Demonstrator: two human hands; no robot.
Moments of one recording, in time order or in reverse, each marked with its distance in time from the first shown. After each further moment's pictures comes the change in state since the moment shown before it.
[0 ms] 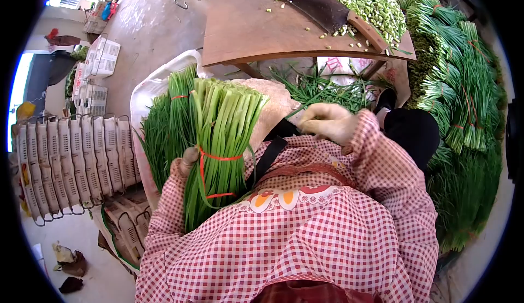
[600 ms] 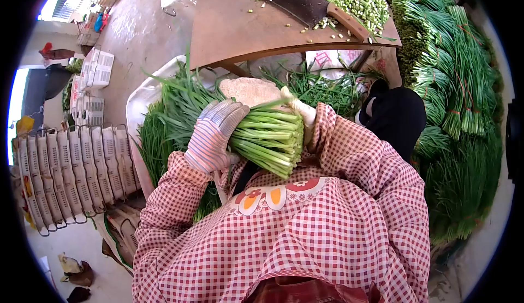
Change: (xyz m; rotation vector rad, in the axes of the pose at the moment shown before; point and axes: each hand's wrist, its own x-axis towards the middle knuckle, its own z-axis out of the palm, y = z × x) left_hand 0.058 0.024 0.109 1.810 0.031 0.674; right_hand 0.022 0.006 0.033 1.135 -0.531 -0.009
